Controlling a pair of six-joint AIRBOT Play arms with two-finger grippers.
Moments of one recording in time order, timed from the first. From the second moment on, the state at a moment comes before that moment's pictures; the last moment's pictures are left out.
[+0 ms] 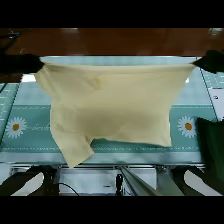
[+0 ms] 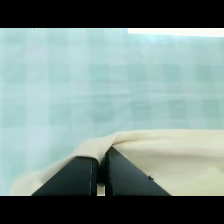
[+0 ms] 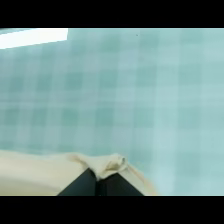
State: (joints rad) left arm 0.03 -1.14 1.20 1.23 -0.86 -1.43; right arm -0.25 -1.19 1.35 -1.02 1.13 1.33
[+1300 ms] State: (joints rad) left arm 0.13 -1.53 1.24 1.30 -1.41 -1.46; right arm -0.25 -1.67 1.51 -1.14 1.48 1.42
